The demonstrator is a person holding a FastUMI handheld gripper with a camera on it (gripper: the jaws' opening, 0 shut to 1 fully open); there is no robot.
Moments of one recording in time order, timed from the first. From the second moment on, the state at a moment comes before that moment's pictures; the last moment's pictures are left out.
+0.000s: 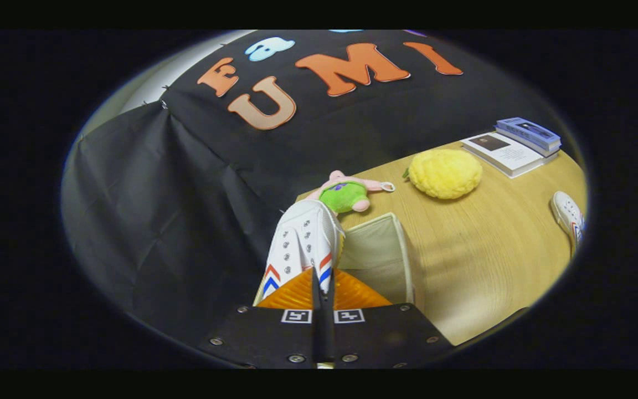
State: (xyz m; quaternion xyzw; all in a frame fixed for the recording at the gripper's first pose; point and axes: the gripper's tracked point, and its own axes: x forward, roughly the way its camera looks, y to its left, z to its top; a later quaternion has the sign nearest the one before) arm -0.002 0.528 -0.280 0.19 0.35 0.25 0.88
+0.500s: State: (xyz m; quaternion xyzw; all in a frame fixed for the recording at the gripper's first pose) arm -0.033 0.545 -0.302 0.15 0.36 0.25 0.89
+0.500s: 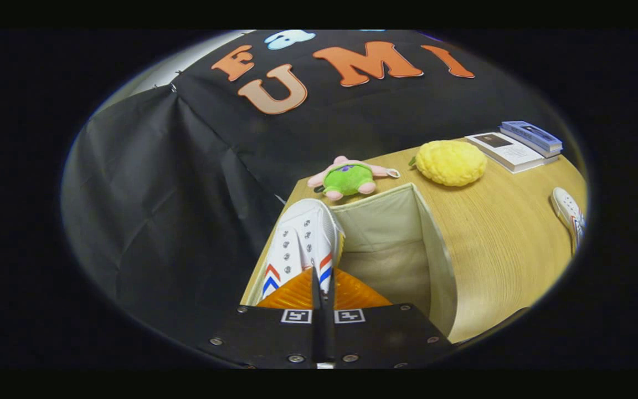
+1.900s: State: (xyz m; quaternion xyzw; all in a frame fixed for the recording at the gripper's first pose) arm 0.067 0.259 -0.161 0.05 0.17 0.11 0.98
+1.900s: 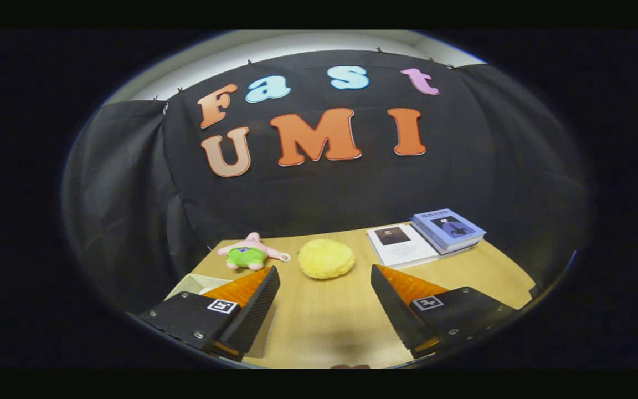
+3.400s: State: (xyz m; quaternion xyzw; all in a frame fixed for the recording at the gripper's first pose) arm 0.064 0.050 -0.441 0.04 0.40 0.00 0.92
